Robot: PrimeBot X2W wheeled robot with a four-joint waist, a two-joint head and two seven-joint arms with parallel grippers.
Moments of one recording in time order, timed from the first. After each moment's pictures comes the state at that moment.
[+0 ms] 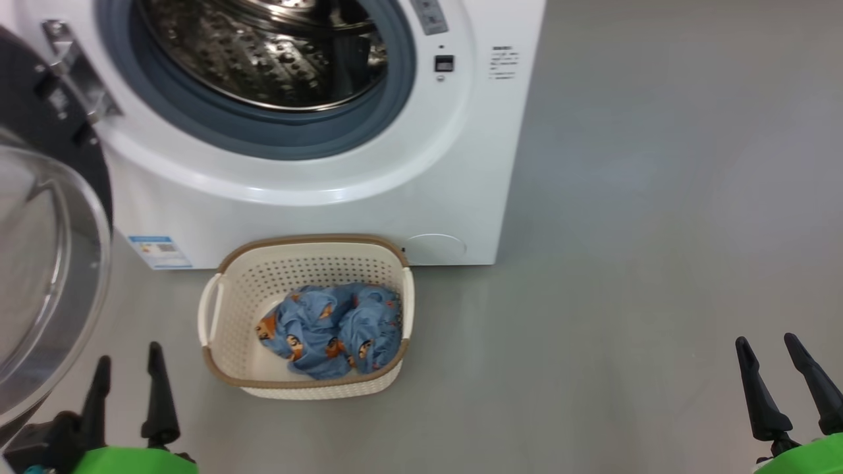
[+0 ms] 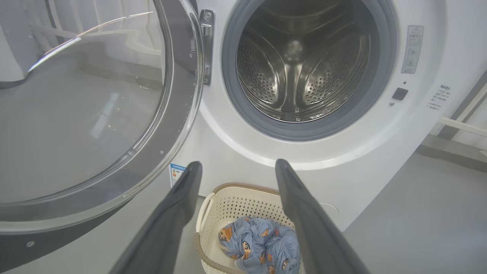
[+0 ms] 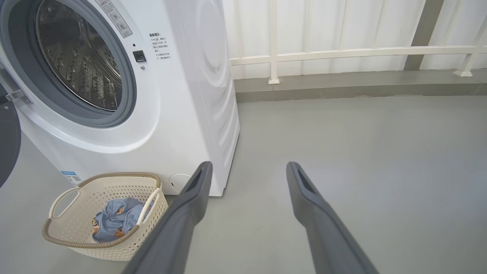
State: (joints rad) left arm -0.06 0.03 0.16 0.21 -0.30 -0.13 -0.26; right arm 0.04 -0.32 -0.08 0.18 0.42 0.13 -0.25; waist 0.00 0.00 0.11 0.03
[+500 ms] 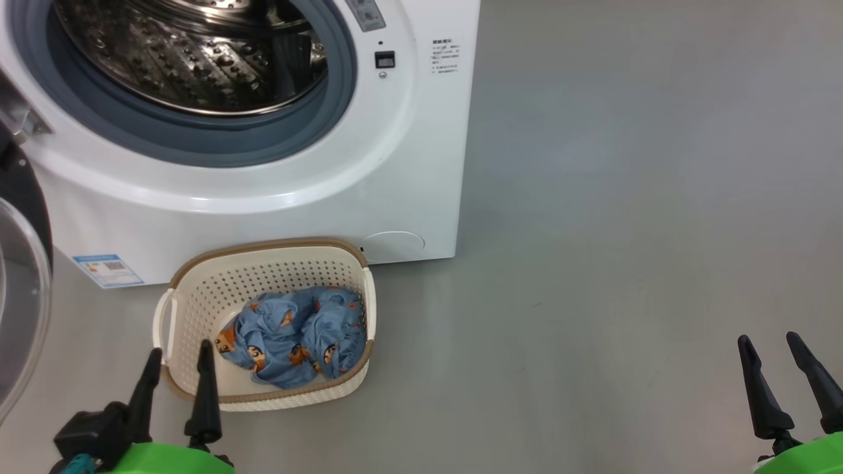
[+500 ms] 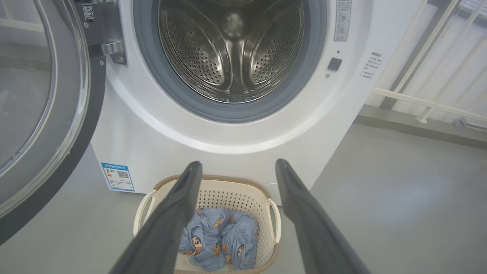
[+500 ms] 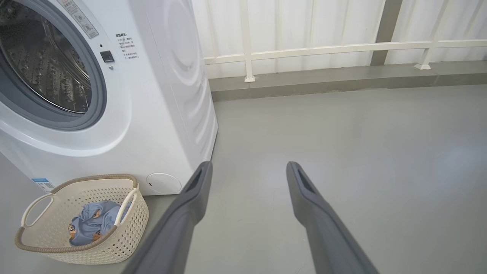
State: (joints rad) left arm -0.06 0.06 0.02 0.21 -0.33 -0.13 -0.26; right arm 0.03 -0.31 -0.09 0.18 0.42 0.13 -0.25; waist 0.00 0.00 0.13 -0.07
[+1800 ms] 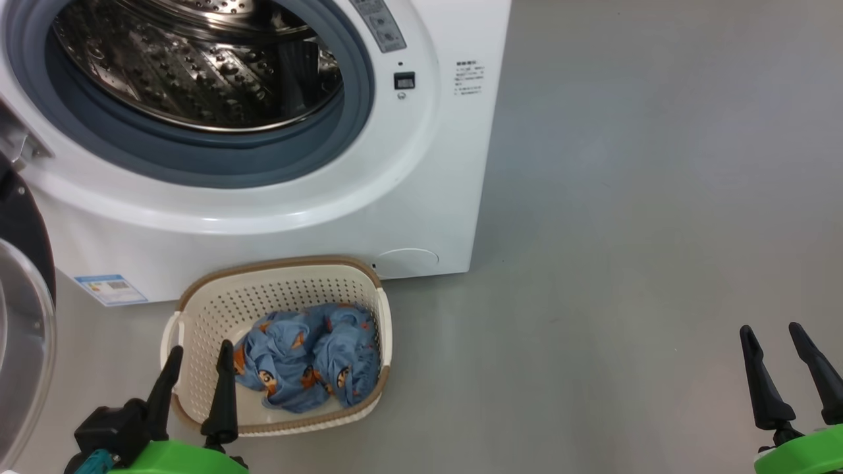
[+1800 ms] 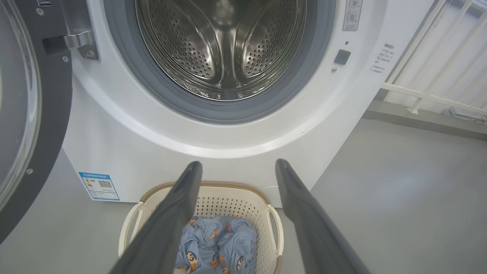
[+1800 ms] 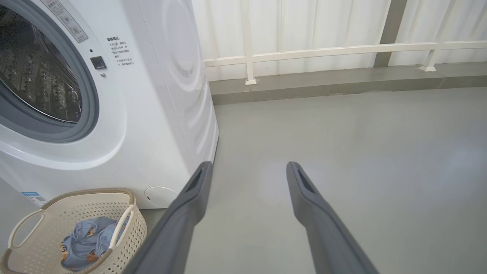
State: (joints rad) left arm -0.06 0.07 -0.04 0.21 -0.34 -0.13 -0.26; right arm 0.02 -0.31 -0.10 0.17 0.42 0.13 -0.25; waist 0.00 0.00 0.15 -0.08
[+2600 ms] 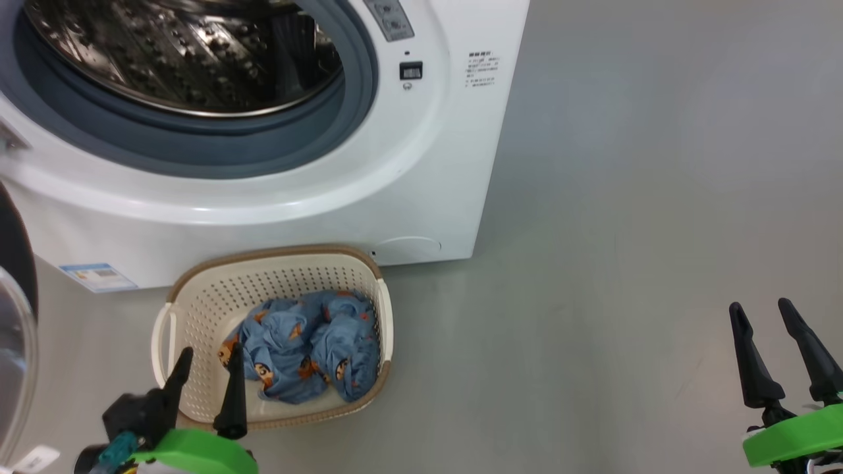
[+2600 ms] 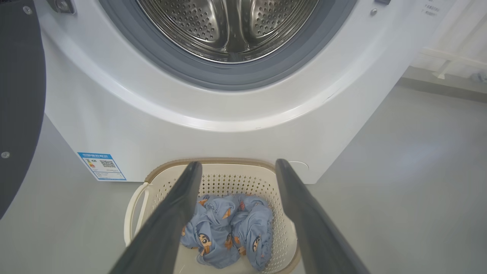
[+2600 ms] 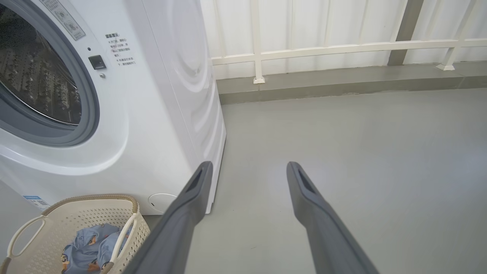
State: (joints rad) left arm -0.13 0.04 -0.03 0.34 -0.25 -0.13 -0.26; right arm -0.03 -0.30 -0.08 0.15 0.42 0.13 -0.25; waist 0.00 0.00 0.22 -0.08
